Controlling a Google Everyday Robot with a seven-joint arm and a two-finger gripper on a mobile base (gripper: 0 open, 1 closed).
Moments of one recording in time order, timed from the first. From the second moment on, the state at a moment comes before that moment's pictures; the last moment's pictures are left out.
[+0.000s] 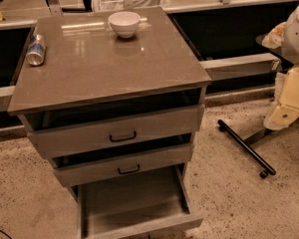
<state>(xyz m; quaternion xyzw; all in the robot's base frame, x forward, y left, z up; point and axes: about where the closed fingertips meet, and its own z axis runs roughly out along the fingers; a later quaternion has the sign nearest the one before) 0.438 -0.217 0.976 -0.60 0.78 -0.03 0.16</state>
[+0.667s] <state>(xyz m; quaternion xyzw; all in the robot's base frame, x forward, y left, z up) 0.435 -0.209 0.950 -0.60 0.78 0.01 0.18</state>
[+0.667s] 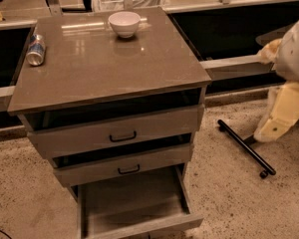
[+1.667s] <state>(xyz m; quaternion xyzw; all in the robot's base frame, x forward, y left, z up) 0.386 -0.154 0.769 -0.57 0.73 0.25 0.28</state>
